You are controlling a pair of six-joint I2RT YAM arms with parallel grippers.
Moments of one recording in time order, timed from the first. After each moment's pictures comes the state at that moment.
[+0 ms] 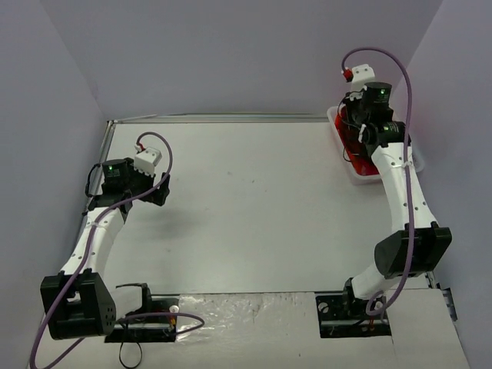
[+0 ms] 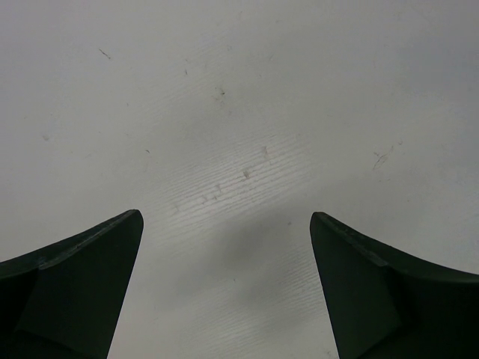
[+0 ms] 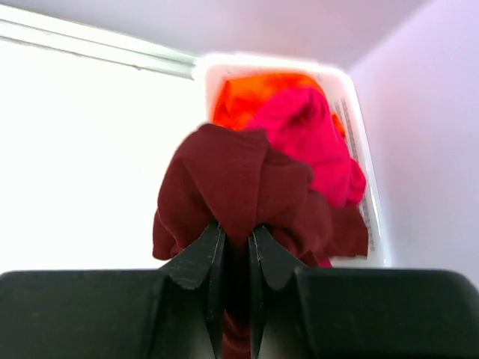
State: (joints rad) left arm 0.09 1.17 0.84 -0.31 0.38 0.34; right arm 0.04 1.58 1.64 -0.50 0.15 -0.28
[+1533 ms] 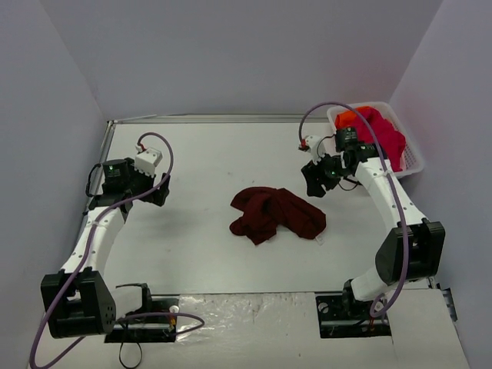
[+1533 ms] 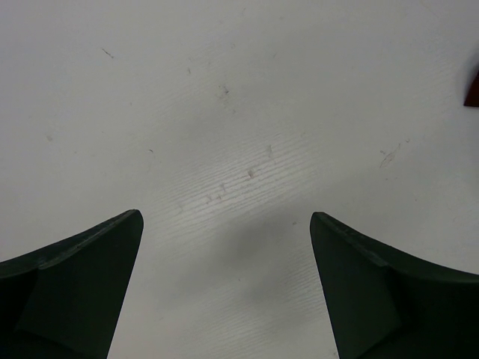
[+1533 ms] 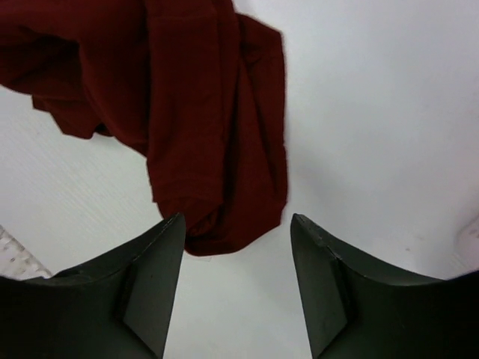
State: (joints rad) left arm 0.09 1.17 0.84 -0.30 0.37 0.36; right arm 0.13 1.52 1.35 -0.92 -0.43 -0.59
